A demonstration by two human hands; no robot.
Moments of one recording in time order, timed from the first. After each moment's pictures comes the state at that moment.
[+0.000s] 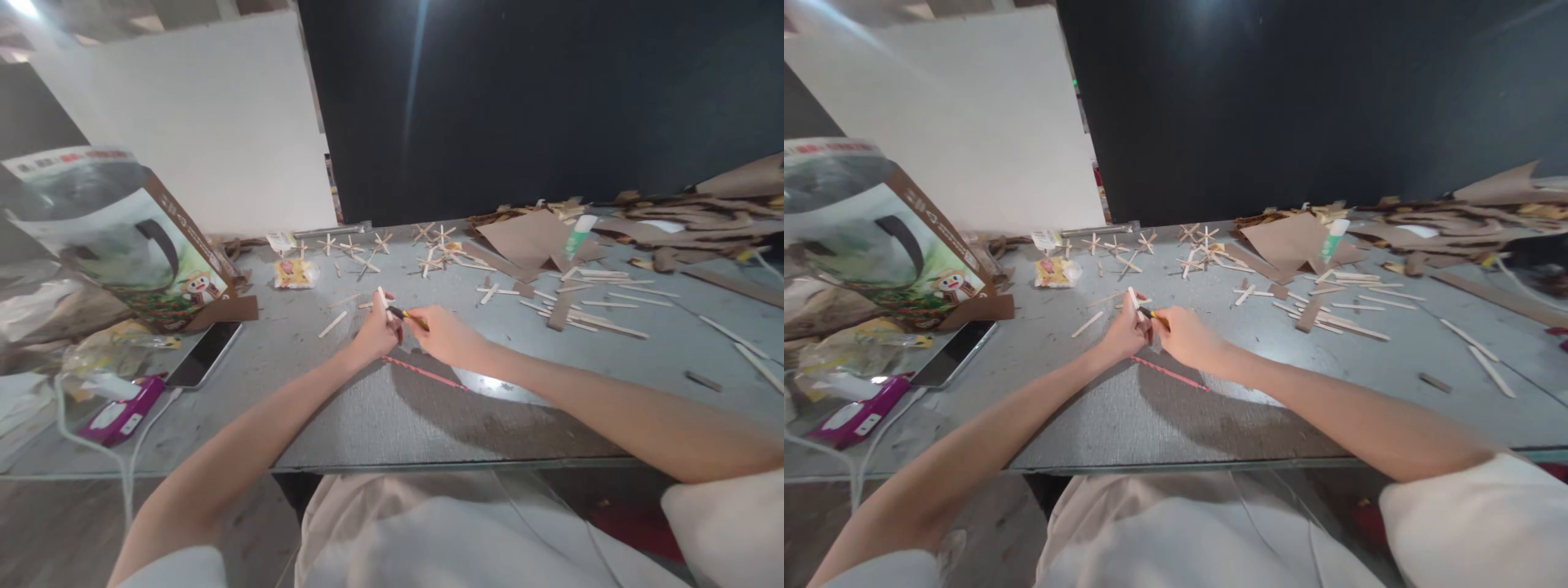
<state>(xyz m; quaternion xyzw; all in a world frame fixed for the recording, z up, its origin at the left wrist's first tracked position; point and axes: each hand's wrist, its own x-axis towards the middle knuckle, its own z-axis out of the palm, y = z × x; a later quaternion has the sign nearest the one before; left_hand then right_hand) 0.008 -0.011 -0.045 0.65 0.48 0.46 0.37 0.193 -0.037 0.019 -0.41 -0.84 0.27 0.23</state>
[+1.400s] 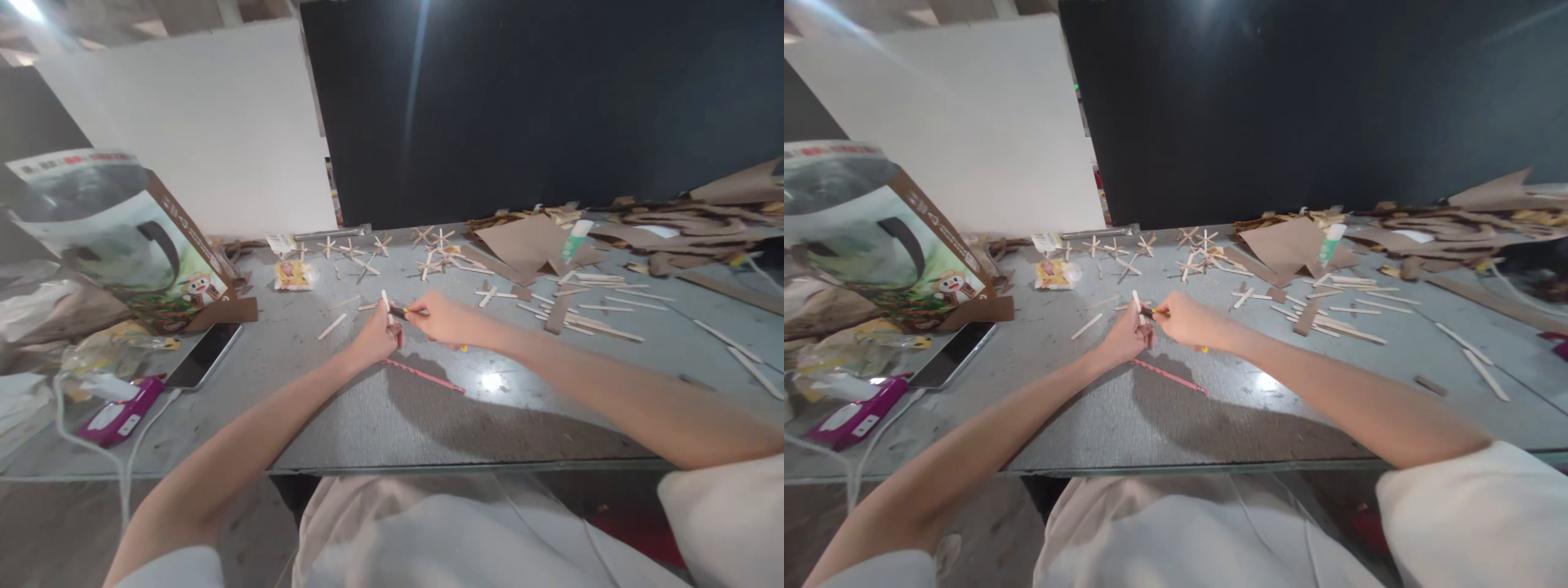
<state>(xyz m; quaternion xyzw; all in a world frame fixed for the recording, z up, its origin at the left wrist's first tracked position) 0.009 -0.015 -0.041 0.67 0.52 0.38 0.36 0.198 -0.024 0.053 -0.49 -0.80 0.33 0.12</state>
